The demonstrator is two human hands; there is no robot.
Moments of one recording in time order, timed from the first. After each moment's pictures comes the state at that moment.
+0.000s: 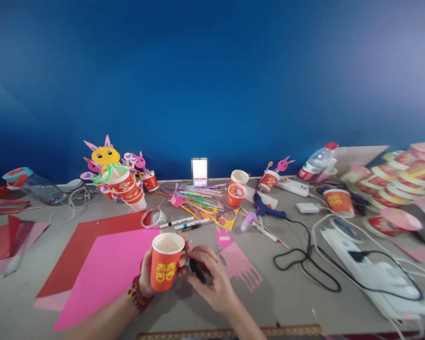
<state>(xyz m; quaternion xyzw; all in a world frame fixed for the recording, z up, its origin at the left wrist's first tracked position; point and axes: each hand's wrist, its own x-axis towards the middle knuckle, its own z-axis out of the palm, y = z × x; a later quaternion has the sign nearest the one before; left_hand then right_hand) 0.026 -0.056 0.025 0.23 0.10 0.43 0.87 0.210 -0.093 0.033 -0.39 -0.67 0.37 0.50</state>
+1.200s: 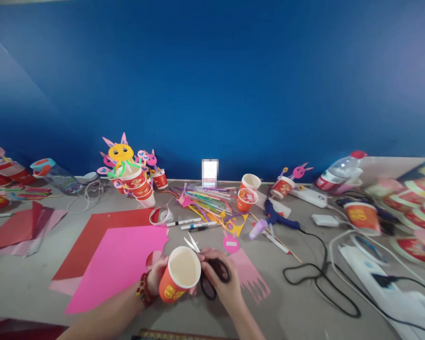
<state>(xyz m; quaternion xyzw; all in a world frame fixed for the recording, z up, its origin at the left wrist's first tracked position) 0.029 -0.058 0.011 0.32 0.05 0.33 0.89 0.217 -0.085 0.027 -0.45 -0.56 0.41 0.57</state>
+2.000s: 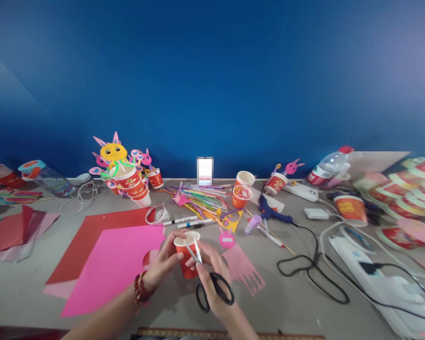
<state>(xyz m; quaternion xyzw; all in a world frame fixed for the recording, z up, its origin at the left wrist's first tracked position) 0.024 -0.049 0.022 0.54 0.30 0.48 0.62 0.201 -0.104 0.051 -0.45 -0.55 0.49 0.51</state>
